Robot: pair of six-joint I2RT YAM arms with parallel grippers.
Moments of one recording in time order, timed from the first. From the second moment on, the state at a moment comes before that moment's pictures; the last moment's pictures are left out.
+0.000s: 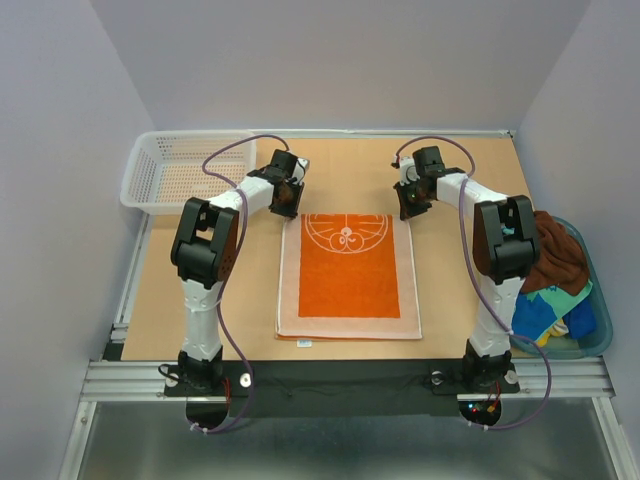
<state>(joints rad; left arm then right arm) -0.37 2.09 1.52 -0.45 0.01 -0.06 0.18 2.06 1.48 -0.50 -0.16 -0.19</state>
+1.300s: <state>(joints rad) -0.38 1.88 1.52 -0.31 -0.06 0.04 0.20 1.93 1.55 -0.43 -0.02 -0.13</state>
